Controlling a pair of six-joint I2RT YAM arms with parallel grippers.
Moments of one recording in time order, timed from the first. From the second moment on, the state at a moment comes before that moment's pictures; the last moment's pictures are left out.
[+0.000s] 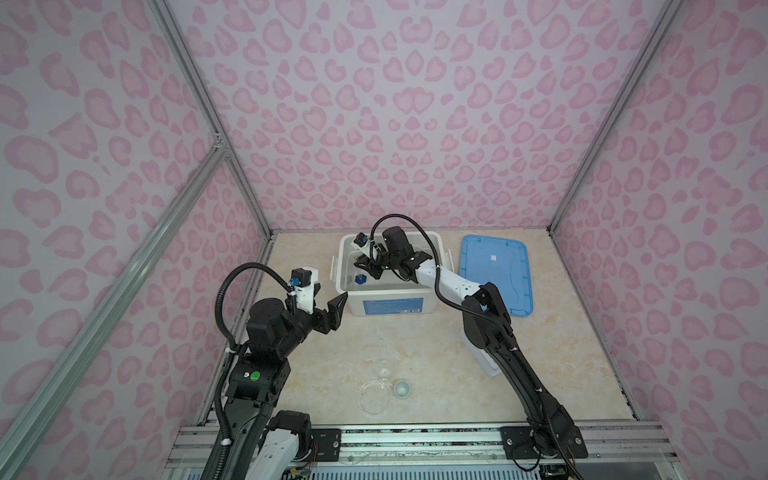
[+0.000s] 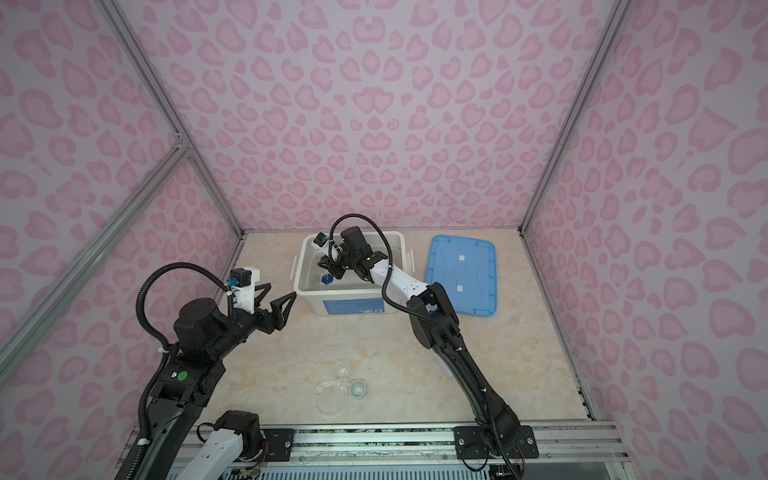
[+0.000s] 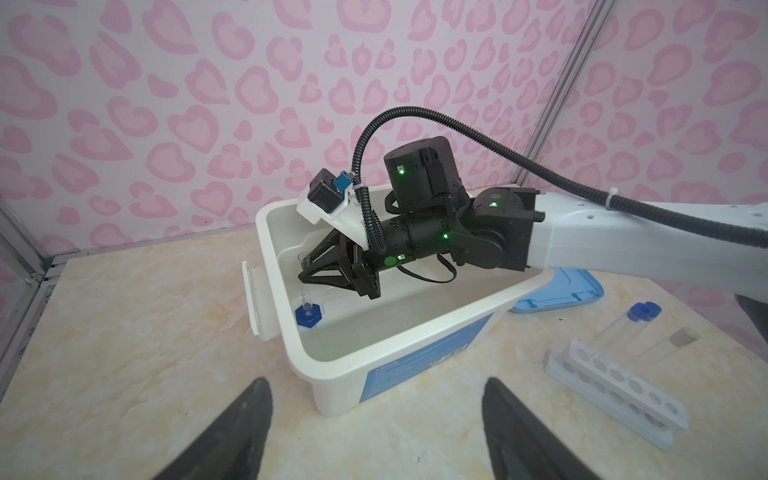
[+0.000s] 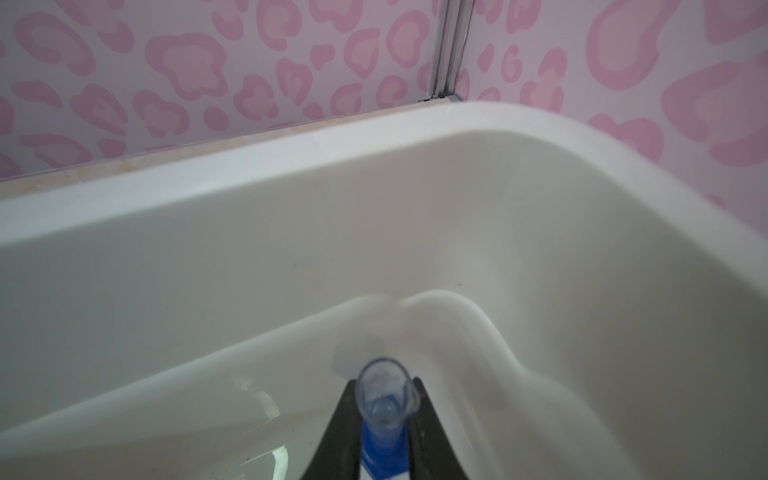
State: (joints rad) left arm -0.15 0.65 0.73 -0.32 0.32 -0.06; right arm 0.67 2.61 2.32 -0.21 -0.49 -0.28
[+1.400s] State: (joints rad) left arm -0.15 0.62 0.73 -0.32 0.32 -0.06; right arm 0.67 2.49 2.25 -0.23 -0.54 -0.32
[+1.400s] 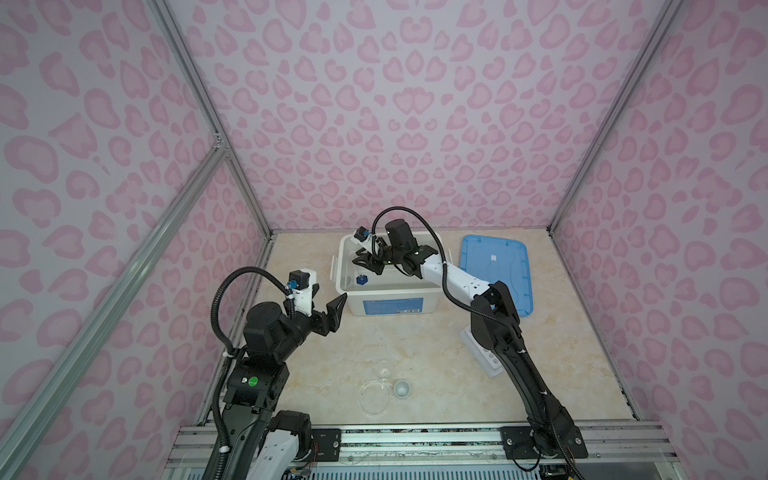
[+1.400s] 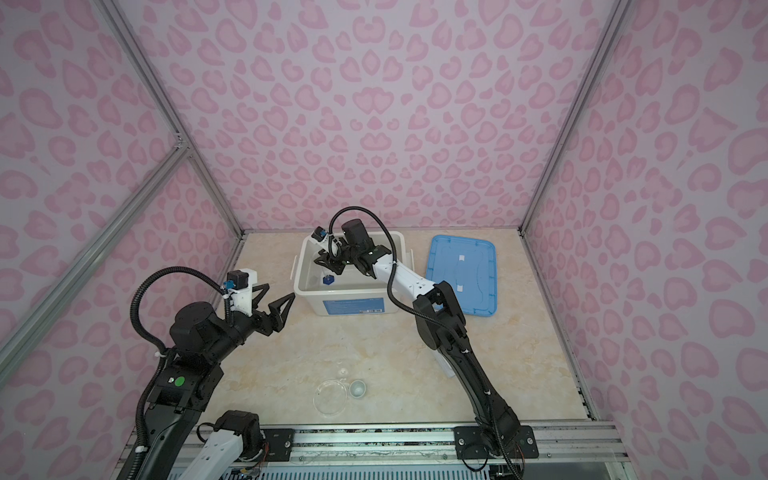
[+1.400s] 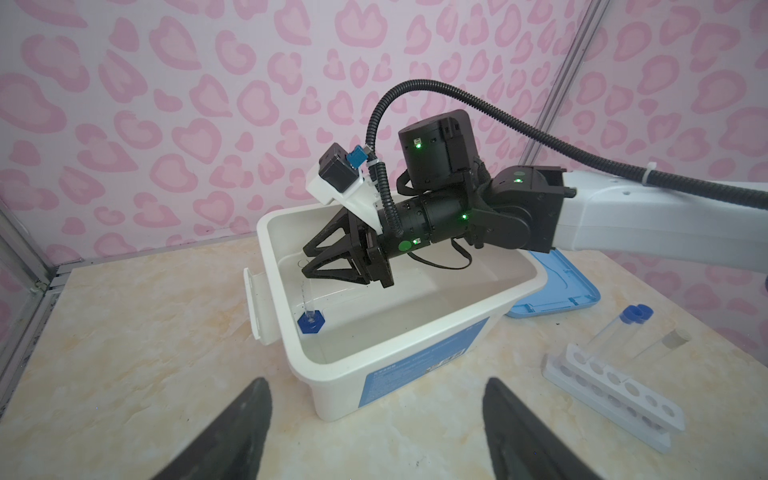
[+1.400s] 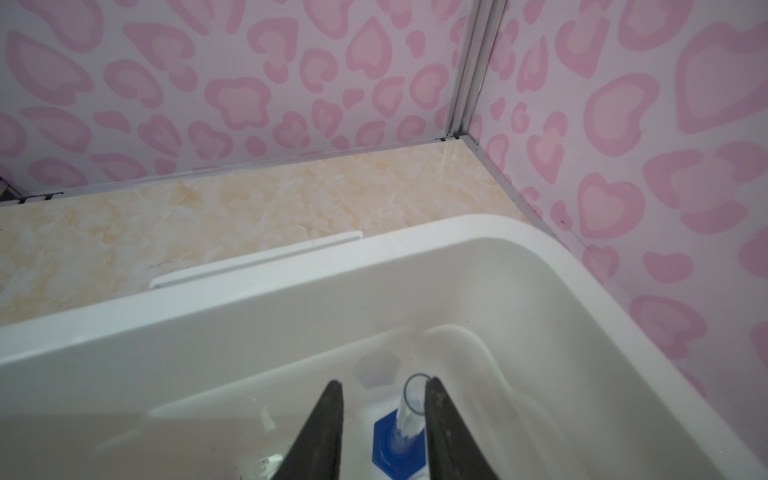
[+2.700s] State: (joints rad) left arm -0.33 0.88 0.82 -0.18 0.32 -0.08; right arm 0.77 1.39 1.19 -0.12 -0.16 -0.20
